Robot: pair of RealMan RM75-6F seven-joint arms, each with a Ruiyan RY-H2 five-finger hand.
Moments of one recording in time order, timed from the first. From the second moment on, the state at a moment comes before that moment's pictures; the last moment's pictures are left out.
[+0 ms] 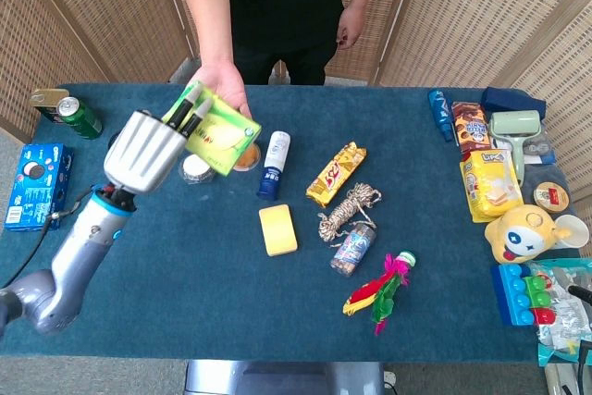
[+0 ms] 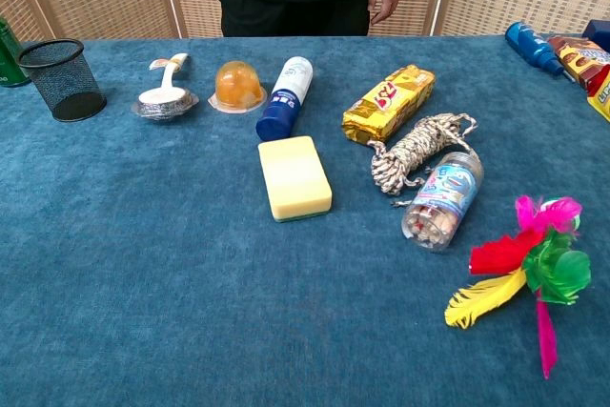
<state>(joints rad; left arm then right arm) -0.75 -1.17 -0.39 -1.72 1.41 1.18 0.77 -0.02 -1.03 0.21 -1.75 -1.29 1.59 -0.02</state>
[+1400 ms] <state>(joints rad) -0.67 -0.93 -0.37 -1.94 1.10 1.27 0.67 -0.01 -1.03 0.21 -1.75 -1.26 1.56 -0.01</state>
